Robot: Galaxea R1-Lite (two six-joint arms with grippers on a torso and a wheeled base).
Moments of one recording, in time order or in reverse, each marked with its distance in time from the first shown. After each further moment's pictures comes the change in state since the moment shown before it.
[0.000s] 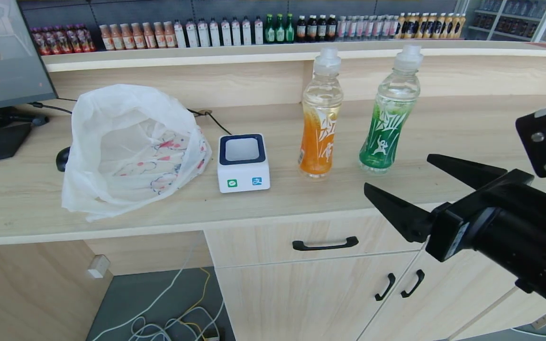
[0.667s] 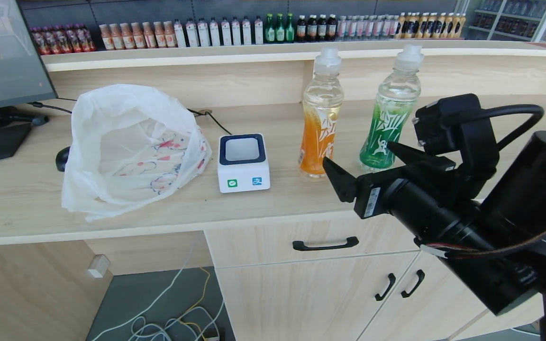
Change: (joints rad) left arm 0.000 0.000 0.000 0.000 0.000 0.000; right arm -0.030 0.284 -0.109 -0.272 -0.099 -0.001
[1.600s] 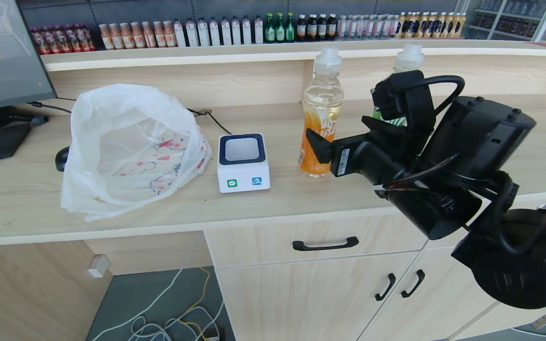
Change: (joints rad) left arm 0.000 0.000 0.000 0.000 0.000 0.000; right arm -0.138 0.179 -0.236 0.003 0.176 -0.003
